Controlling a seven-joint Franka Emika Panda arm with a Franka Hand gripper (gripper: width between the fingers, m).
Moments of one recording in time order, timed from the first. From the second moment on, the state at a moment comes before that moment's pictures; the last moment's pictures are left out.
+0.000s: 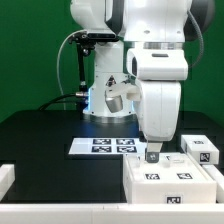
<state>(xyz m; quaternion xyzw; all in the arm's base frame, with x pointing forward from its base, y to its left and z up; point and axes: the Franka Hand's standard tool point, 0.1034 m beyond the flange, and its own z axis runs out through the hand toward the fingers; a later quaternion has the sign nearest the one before) 0.591 0.024 0.082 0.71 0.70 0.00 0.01</state>
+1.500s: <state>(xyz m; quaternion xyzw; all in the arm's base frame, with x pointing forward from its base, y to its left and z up) 0.552 0.032 0.104 0.87 0.49 0.07 0.04</state>
